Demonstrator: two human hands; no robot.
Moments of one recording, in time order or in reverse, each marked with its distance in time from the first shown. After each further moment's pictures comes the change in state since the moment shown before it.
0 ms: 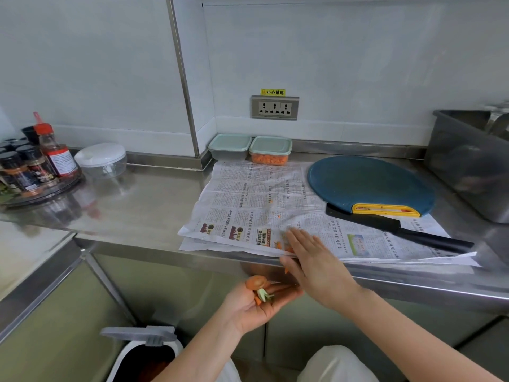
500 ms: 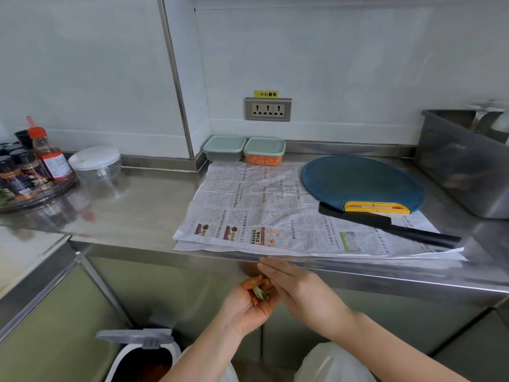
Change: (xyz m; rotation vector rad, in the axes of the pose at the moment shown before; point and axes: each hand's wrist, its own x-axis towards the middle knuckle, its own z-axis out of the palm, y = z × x) left_hand 0.003 -0.013 -0.001 -0.124 0.054 0.151; right_hand -0.029 -0.017 0.020 0.207 0.205 -0.373
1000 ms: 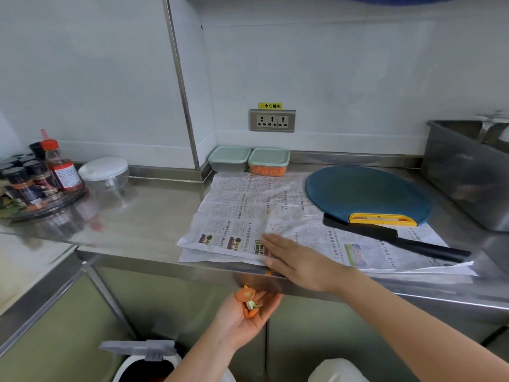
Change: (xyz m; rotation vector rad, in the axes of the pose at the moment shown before) left_hand 0.002 0.016 -0.012 0.155 -0.007 0.077; right_hand 0.059 0.038 -0.031 0.011 -0.469 0.249
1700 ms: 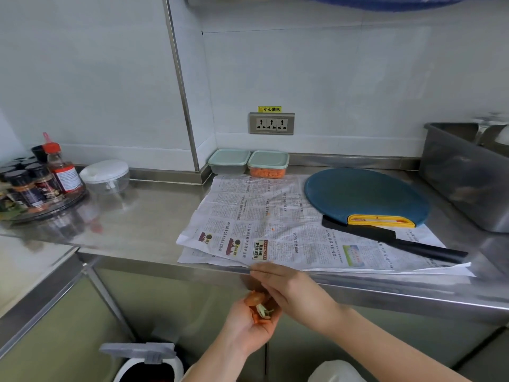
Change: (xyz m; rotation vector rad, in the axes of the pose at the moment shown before) left_hand -0.007 -0.018 0.015 -0.131 0.058 0.009; right_hand -0.018 -0.024 0.047 0.012 0.431 -0.283
